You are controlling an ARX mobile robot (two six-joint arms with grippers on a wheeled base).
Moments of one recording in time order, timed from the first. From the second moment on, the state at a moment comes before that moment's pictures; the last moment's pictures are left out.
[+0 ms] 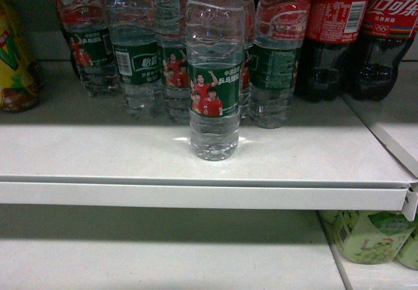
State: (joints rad) left arm 0.00 0.01 0.01 0.00 0.00 0.00; right arm 0.00 0.00 0.01 0.00 0.00 0.00
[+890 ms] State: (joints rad) left arm 0.00 0.01 0.01 0.00 0.00 0.00; right arm 0.28 1.02 0.24 0.80 -0.07 0.12
